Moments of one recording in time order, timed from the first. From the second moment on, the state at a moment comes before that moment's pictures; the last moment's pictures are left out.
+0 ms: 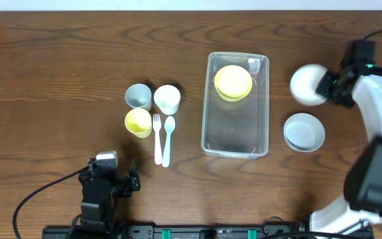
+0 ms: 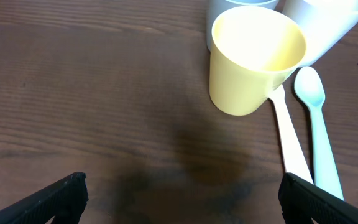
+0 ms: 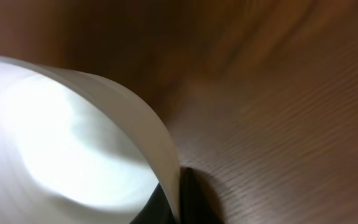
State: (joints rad) left arm -0.17 0.02 0.17 -0.73 -0.17 -0.15; right arm -0.22 1.78 1.38 -0.78 0.03 0.33
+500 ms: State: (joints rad) left arm -0.17 0.02 0.17 -0.73 -0.17 -0.15; right arm 0.29 1.54 1.53 -0.80 -0.06 0.34
